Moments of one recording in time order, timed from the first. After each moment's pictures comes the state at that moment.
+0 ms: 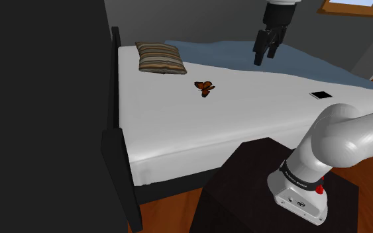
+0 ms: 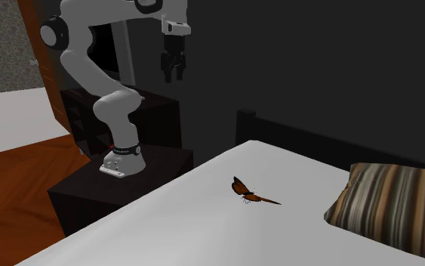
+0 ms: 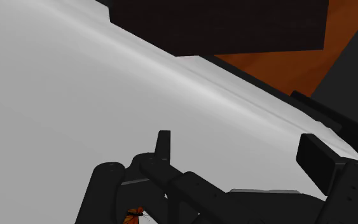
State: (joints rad) arm 0.02 -0.79 -0.02 -2.30 -0.07 1.44 0.07
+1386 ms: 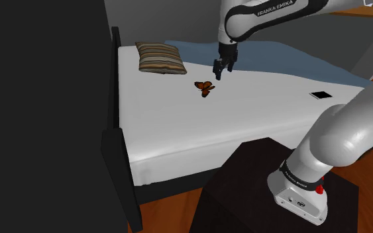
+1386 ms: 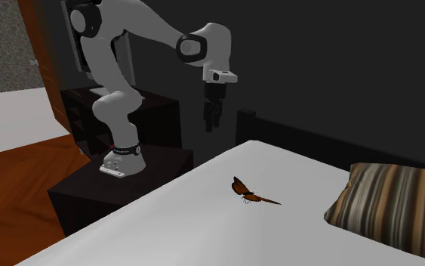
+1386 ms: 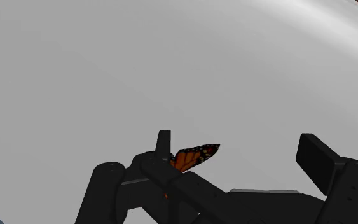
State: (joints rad) arm -0.03 -0.26 -0.11 -2.28 -0.24 2.02 0.01
